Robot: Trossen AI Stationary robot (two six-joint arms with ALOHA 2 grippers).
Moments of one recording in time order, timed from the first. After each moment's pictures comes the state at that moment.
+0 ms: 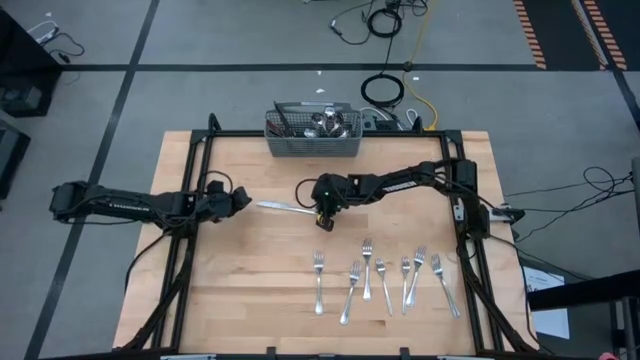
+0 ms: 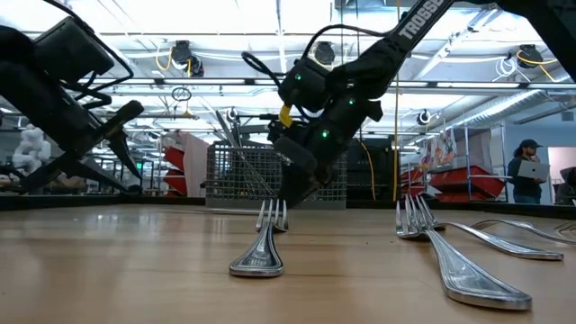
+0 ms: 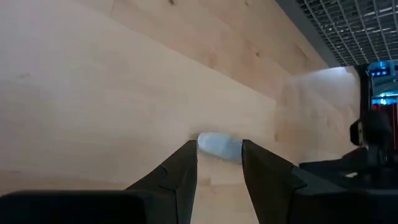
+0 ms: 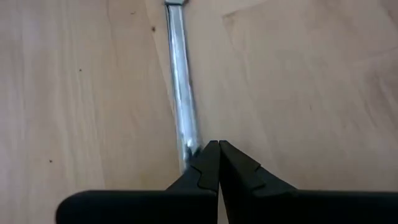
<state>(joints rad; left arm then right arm) 0.05 0.68 0.15 -0.30 -0.42 -1.66 -0.17 2.05 1.22 -0.09 -0.05 0.18</state>
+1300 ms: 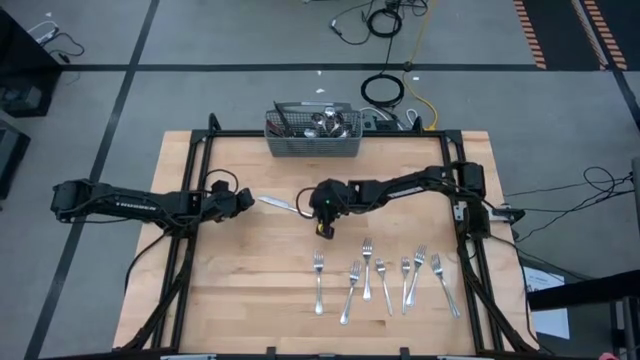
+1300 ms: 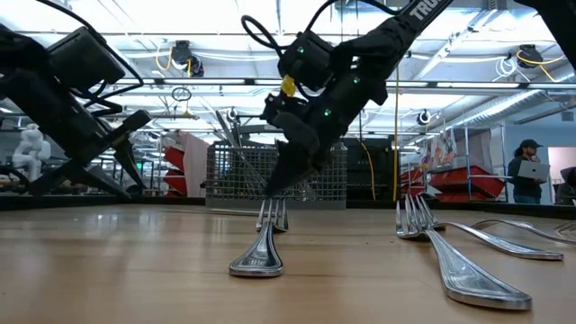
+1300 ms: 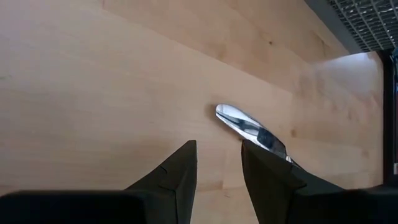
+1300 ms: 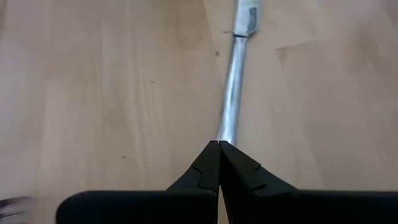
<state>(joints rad) 0.10 0.81 0.15 -0.20 -0.36 -1.59 -0.10 1.99 1.22 -0.08 -0.03 0.14</state>
